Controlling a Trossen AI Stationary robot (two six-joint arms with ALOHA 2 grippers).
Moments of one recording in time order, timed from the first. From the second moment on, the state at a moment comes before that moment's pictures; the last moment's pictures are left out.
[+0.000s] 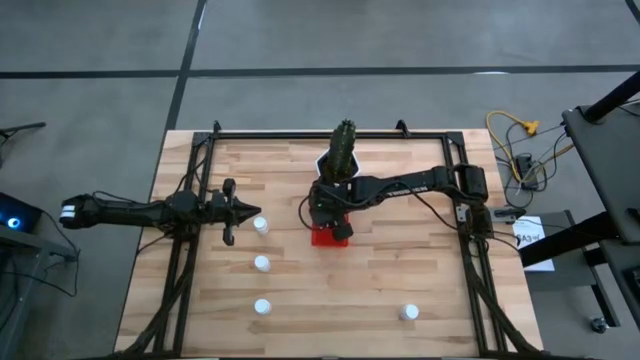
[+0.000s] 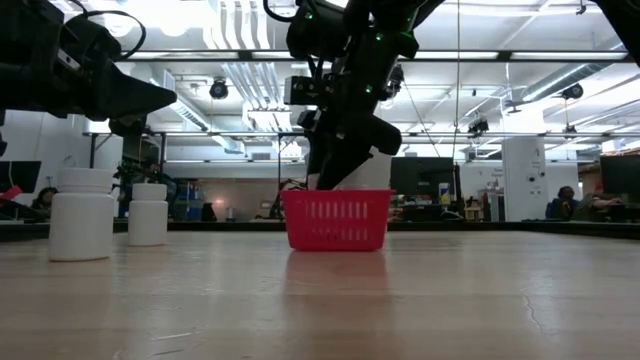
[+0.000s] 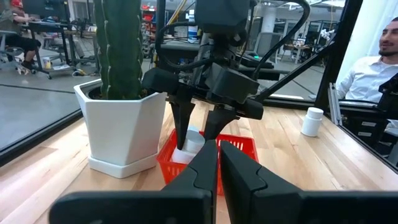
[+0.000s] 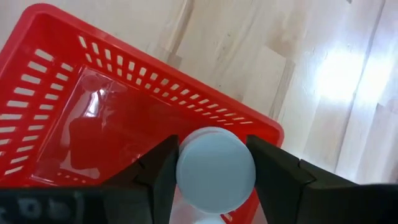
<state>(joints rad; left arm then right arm) 0.01 0.33 0.01 0.27 -0.08 -0.09 -0.04 2.01 1.52 -0.62 0.12 -0.48</state>
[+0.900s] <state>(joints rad) 0.01 0.34 0.01 0.27 -0.08 -0.09 -0.04 2.01 1.52 -0.61 0.23 -0.49</state>
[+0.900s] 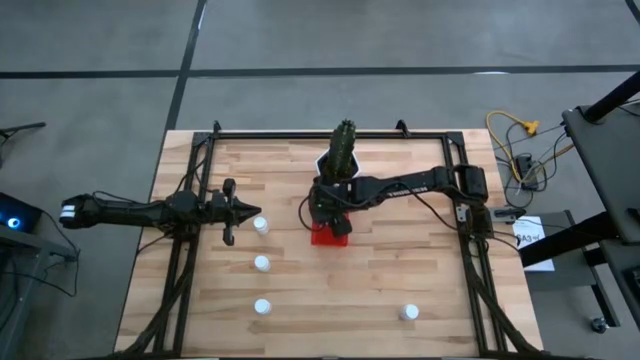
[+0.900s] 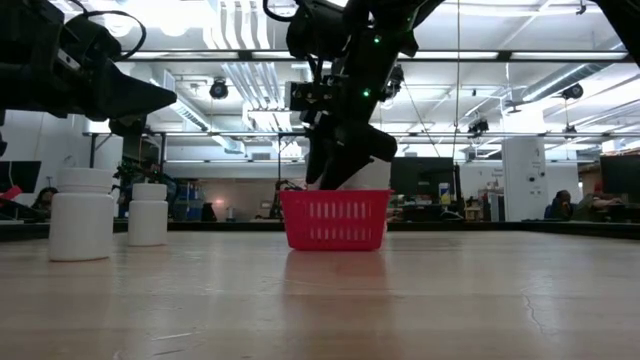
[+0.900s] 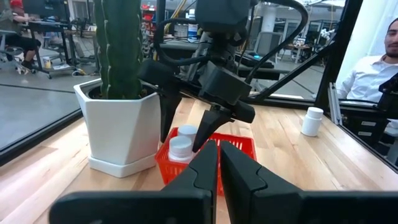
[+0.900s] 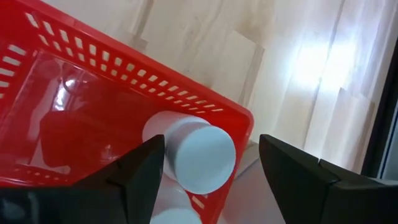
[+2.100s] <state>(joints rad) 0.01 0.36 0.01 0.27 -0.08 -0.09 0.31 1.90 1.52 -0.87 0.24 -0.18</state>
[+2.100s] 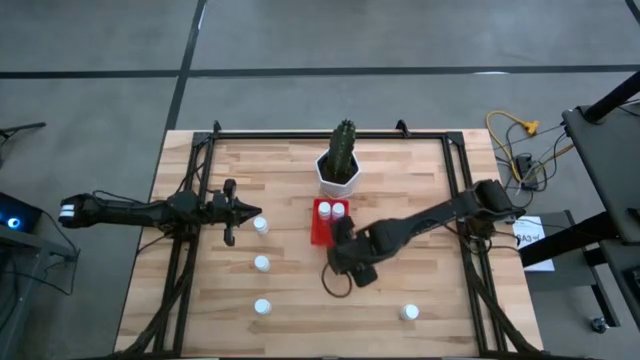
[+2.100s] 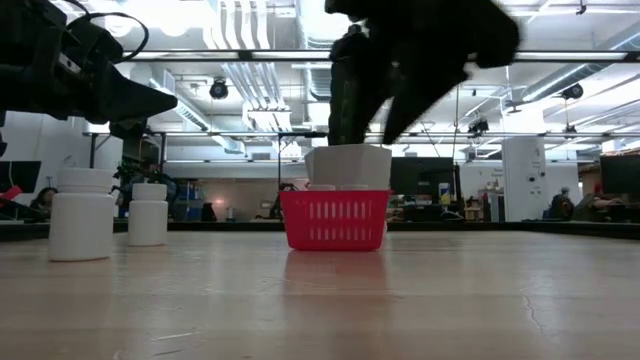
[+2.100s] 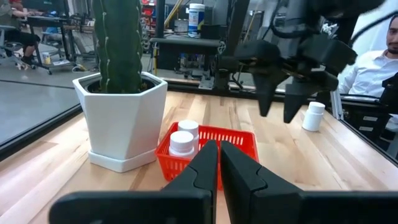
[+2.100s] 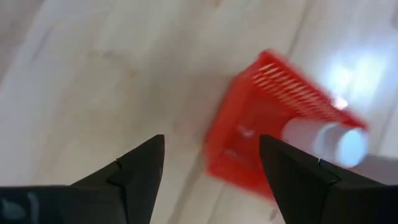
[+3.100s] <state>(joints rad) 0.01 0.36 0.01 0.27 -0.08 -0.09 0.62 1.79 1.51 -1.09 0.24 0.20</state>
